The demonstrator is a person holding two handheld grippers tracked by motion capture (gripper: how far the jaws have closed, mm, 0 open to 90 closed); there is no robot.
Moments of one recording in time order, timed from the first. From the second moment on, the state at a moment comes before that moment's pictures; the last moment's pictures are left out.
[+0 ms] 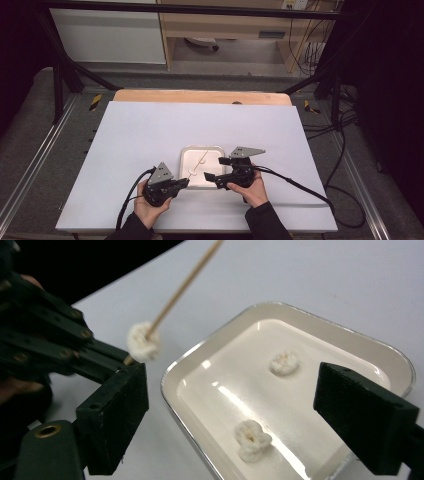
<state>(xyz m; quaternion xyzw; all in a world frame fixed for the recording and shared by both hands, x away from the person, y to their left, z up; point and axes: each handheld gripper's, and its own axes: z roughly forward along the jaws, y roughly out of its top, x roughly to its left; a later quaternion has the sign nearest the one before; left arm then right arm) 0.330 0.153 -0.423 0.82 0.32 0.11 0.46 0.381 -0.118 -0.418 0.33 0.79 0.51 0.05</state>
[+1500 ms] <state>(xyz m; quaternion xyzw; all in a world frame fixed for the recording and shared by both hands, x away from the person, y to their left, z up) 0.330 0.155 -0.427 0.83 0.32 0.10 0.45 0.387 -0.108 -0.454 0.26 0.86 0.42 0.12</state>
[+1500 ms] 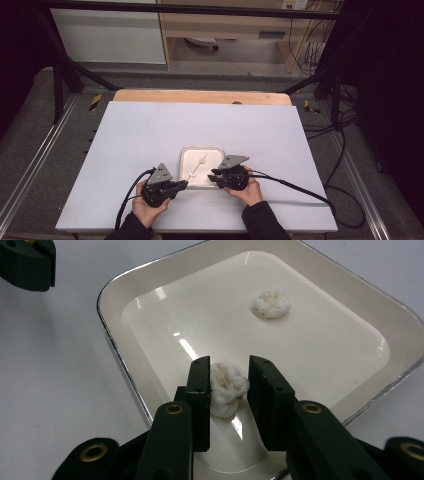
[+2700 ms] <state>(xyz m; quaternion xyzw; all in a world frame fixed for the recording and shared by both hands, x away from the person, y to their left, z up) 0.324 0.151 -0.426 0.83 0.29 0.11 0.47 0.389 -0.158 -0.376 0.33 0.71 0.62 0.02</state>
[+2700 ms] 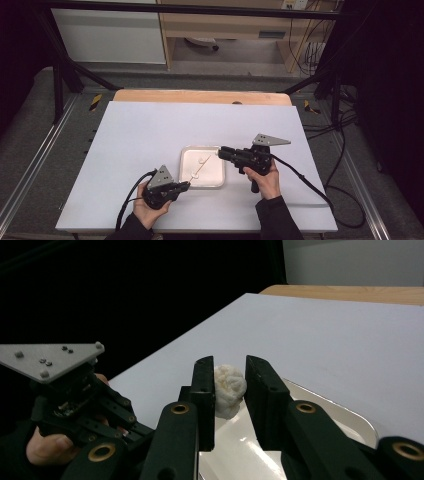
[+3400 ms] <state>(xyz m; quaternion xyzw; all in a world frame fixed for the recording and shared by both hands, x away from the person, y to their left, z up) 0.322 0.149 -0.425 0.83 0.28 0.11 0.47 0.395 -0.141 -0.386 0.34 0.71 0.62 -0.03</state>
